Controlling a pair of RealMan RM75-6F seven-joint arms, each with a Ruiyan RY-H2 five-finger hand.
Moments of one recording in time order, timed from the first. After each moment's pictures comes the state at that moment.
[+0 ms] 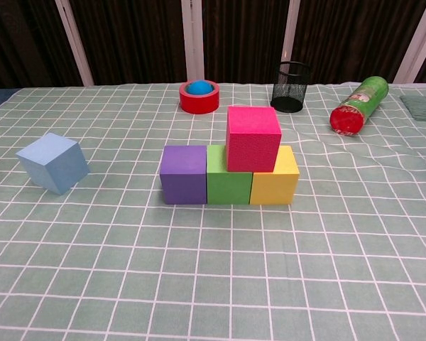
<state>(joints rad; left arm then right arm) -0.47 -0.99 -0.18 -2.00 1.06 1.17 0.42 0.33 -1.02 -0.10 -1.88 -1.19 1.47 -0.19</state>
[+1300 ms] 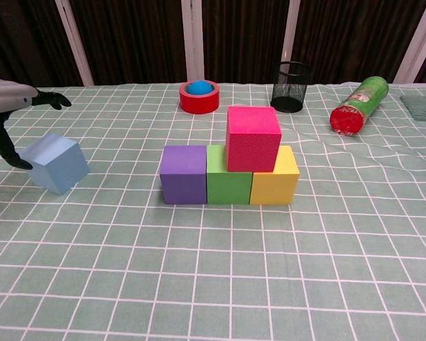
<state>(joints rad) -0.72 -1.33 -0.13 -1.60 0.81 1.00 0.65 0.26 -1.06 0.01 -1.84 -1.17 1.35 -0.24</state>
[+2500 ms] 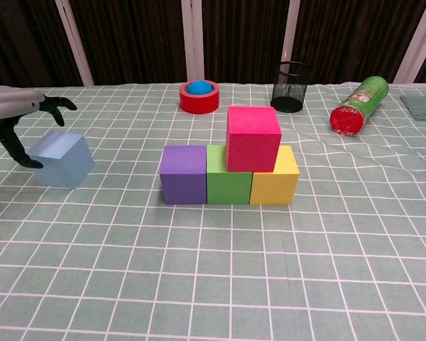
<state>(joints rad) -0.74 -1.37 -0.12 -1.49 0.85 0.96 0.54 0.22 -1.06 0.06 -1.86 -1.16 1.31 -0.24</state>
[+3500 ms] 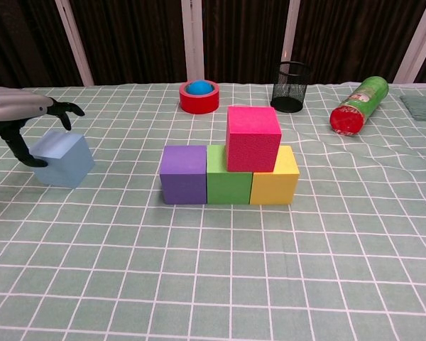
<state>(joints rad) -0.78 -1.36 -0.09 -1.42 0.90 0.86 0.48 0.21 -1.06 0.07 -1.86 -1.15 1.28 -0.25</state>
